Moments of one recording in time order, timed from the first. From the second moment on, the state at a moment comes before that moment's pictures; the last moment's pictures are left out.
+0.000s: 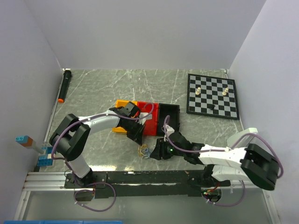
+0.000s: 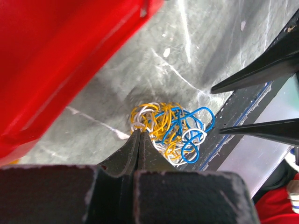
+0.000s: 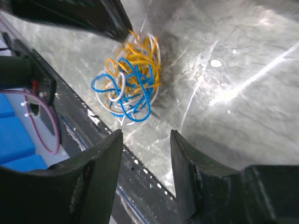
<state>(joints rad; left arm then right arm) -0.68 1.68 0.99 -0.52 0.56 -0.11 0.99 1.09 0.30 0.17 -0.13 0.85</state>
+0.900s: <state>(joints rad) -0.63 1.68 0.99 -0.52 0.57 -0.12 0.99 1.33 0.39 0.34 -0.19 0.81</state>
